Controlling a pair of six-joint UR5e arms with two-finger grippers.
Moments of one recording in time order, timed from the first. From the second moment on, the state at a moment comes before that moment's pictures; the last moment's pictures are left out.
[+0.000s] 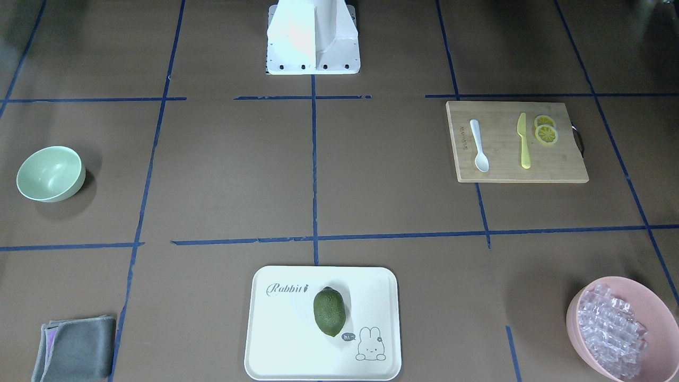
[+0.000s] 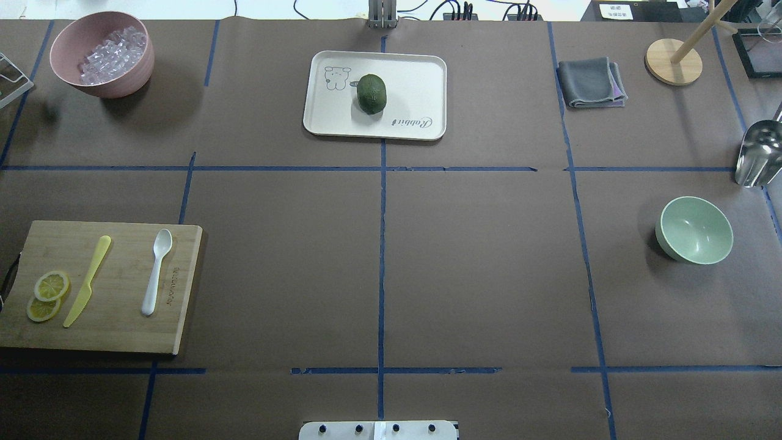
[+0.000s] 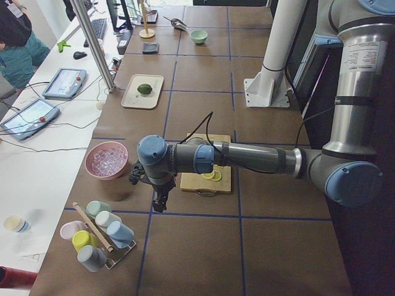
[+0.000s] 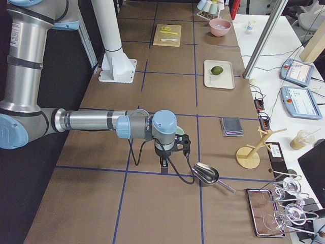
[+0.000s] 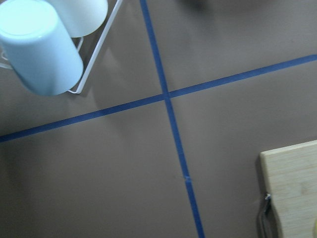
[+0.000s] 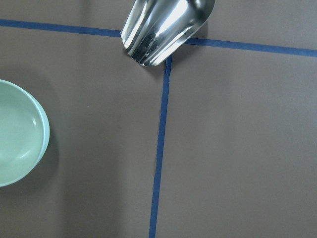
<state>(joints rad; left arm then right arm) -1.56 -1.60 -1.64 -1.48 -2.37 0.24 1.55 -1.80 1.85 -1.59 2.31 -0.05</state>
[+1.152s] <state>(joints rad) -1.55 -1.60 -1.62 -1.48 -2.37 0.23 1.24 -1.72 1.68 -1.04 2.34 0.44</state>
